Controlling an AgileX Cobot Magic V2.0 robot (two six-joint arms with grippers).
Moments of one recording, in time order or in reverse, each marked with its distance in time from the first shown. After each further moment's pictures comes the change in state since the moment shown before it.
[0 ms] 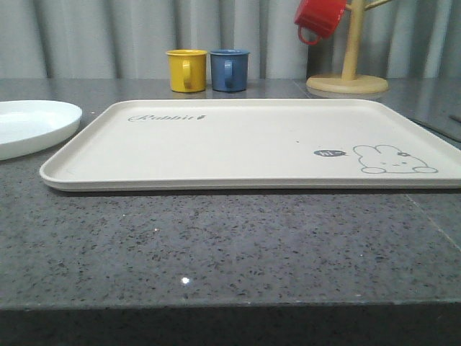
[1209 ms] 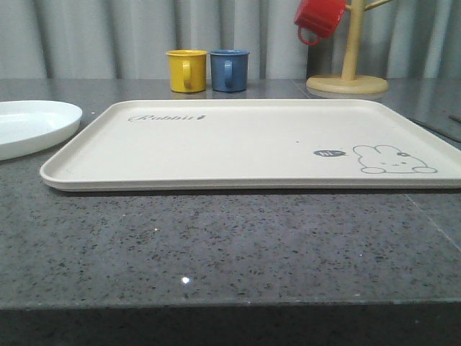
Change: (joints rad) left arm 0.000 0.267 -0.181 0.032 0.276 0.000; right arm 0.000 0.293 -0.192 -0.064 0.148 0.000
